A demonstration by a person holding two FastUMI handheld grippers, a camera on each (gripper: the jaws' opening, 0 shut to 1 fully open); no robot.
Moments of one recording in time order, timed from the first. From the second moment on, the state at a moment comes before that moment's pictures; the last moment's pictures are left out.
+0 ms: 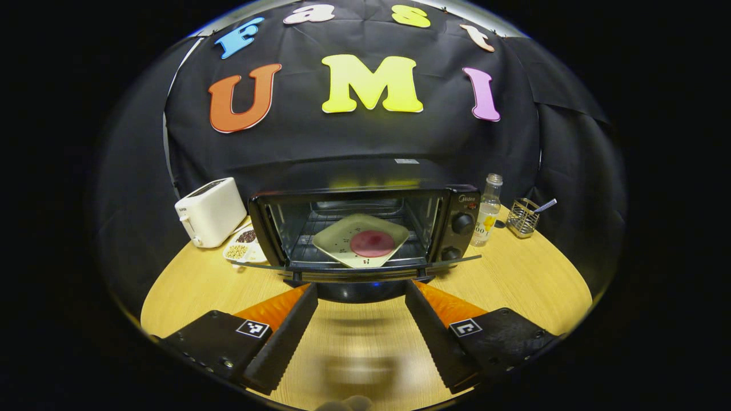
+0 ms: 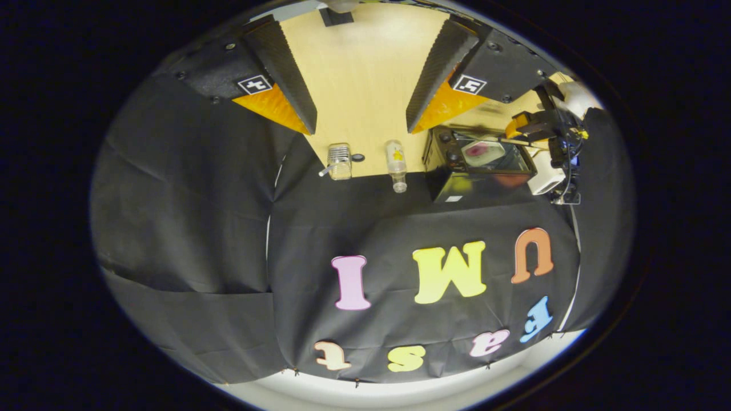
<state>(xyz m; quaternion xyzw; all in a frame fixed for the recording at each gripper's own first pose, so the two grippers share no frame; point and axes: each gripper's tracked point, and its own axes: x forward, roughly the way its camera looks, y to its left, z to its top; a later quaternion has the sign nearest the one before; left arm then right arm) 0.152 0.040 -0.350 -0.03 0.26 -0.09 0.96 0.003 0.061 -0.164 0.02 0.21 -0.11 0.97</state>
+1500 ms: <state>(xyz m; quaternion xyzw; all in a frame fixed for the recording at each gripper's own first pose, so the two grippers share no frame) 0.156 0.016 -0.270 -0.07 0.18 -0.11 0.98 -0.019 0.064 -0.143 0.01 0.19 -0.10 0.98</state>
